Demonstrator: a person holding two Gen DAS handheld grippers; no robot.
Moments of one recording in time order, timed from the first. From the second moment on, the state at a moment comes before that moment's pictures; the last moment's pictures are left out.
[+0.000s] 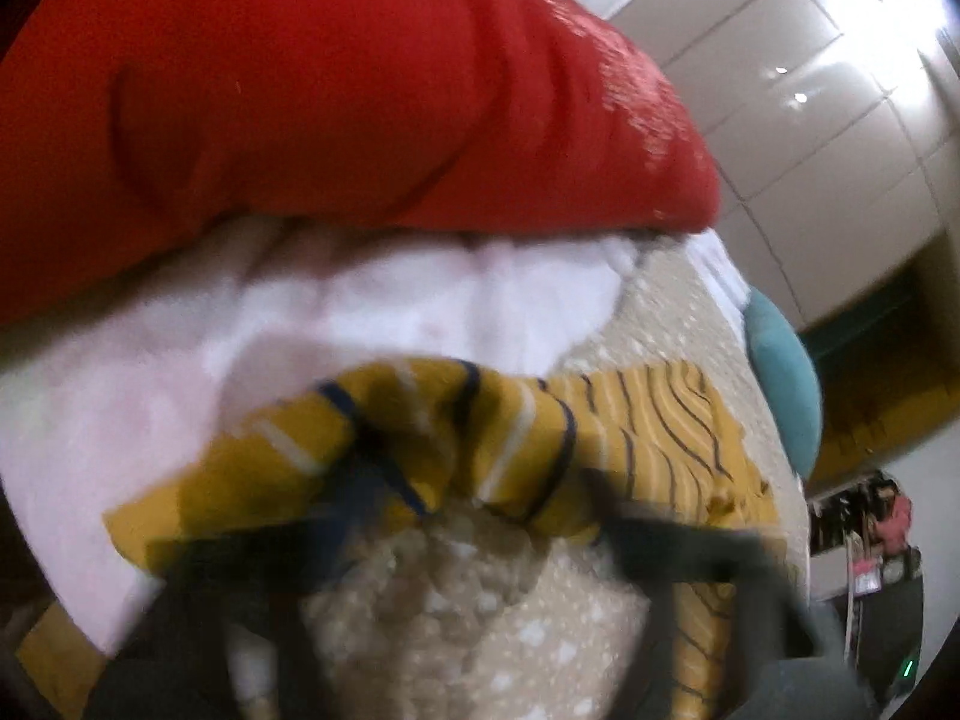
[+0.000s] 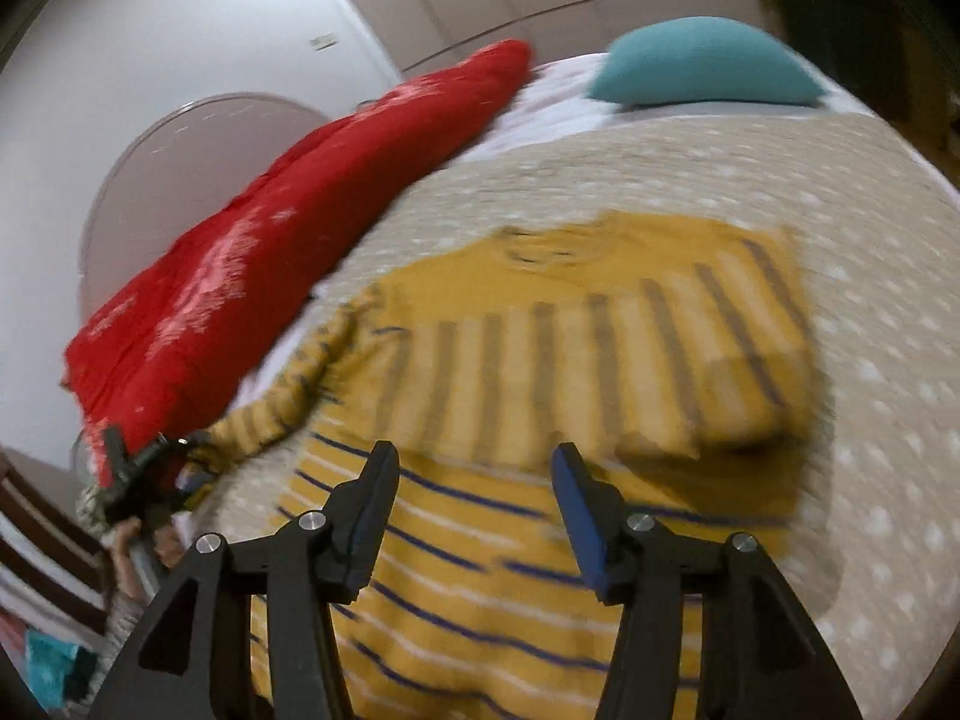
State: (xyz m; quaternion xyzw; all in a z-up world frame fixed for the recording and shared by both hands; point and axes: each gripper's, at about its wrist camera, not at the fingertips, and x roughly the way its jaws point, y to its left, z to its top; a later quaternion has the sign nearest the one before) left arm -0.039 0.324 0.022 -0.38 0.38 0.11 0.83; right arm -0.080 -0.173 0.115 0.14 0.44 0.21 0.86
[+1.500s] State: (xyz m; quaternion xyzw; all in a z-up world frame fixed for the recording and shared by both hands) left arm -0.022 0.209 0.169 -0.21 0.33 0.03 0.92; right arm -0.157 -0.272 0.057 0.21 0.43 0.13 0.87
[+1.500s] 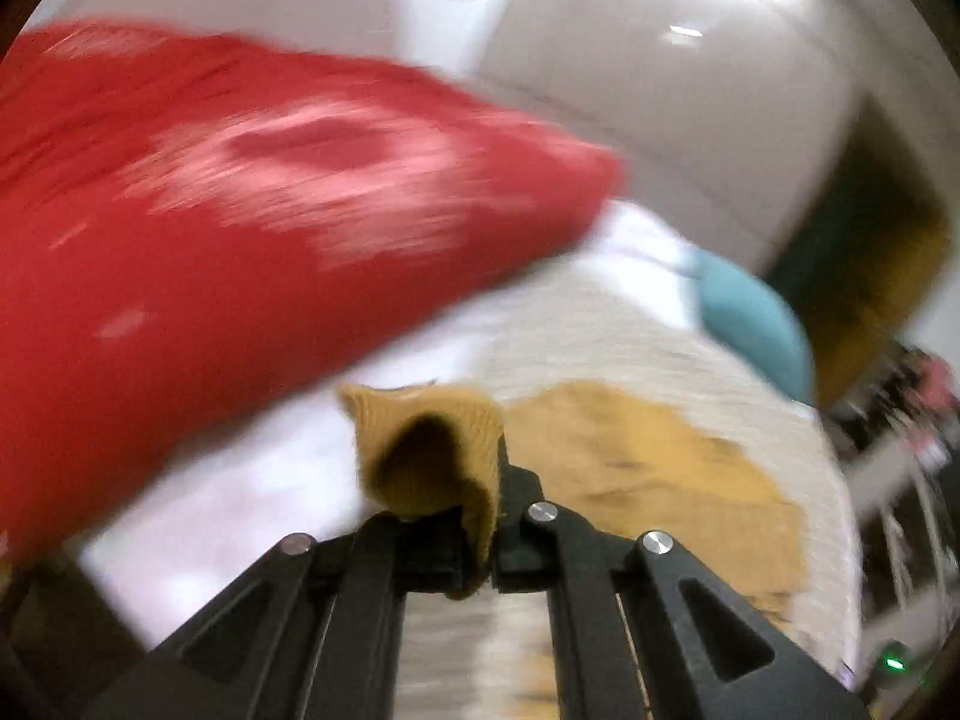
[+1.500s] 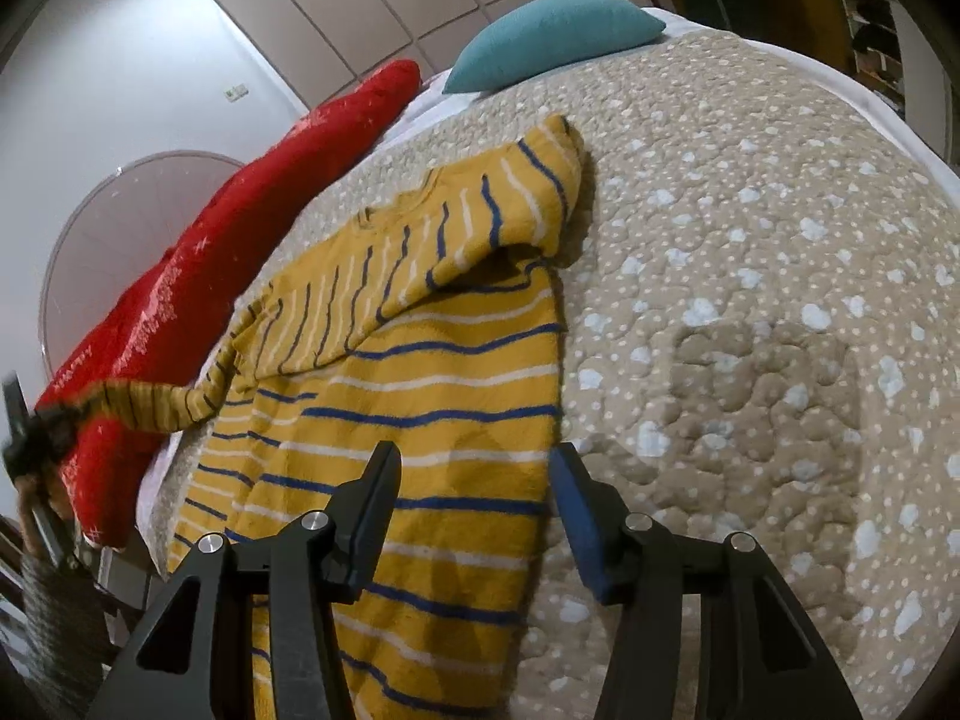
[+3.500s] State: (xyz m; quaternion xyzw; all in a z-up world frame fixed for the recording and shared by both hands) left arm -0.074 -0.021 0.118 -0.04 0.40 -0.03 0.91; right arm -0.046 -0.339 0.020 0.03 0.46 -0.05 0.89
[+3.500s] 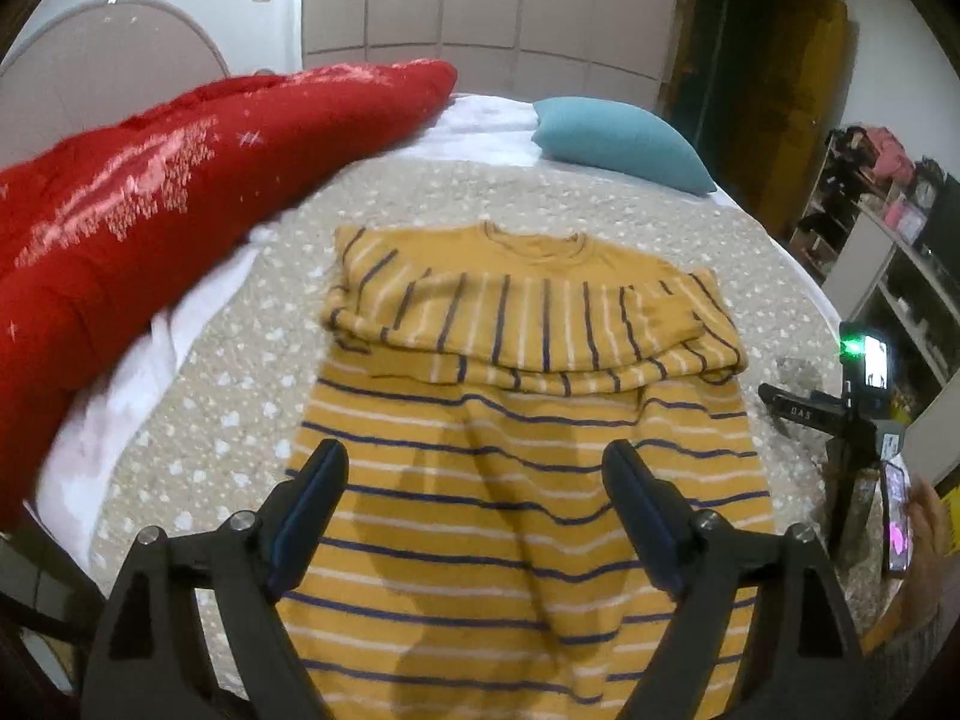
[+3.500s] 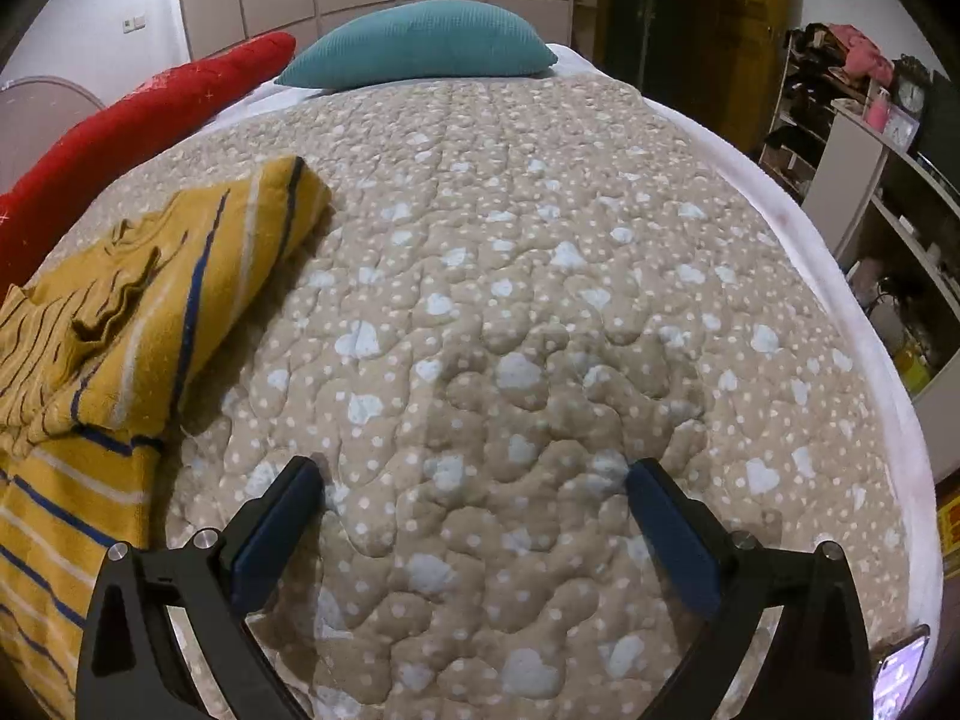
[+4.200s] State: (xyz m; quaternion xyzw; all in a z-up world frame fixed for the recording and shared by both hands) left arm -0.072 -0.024 0.092 -0.04 0.42 -0.02 0.91; right arm -0.048 -0.342 0.021 0.03 0.46 -0.05 0.89
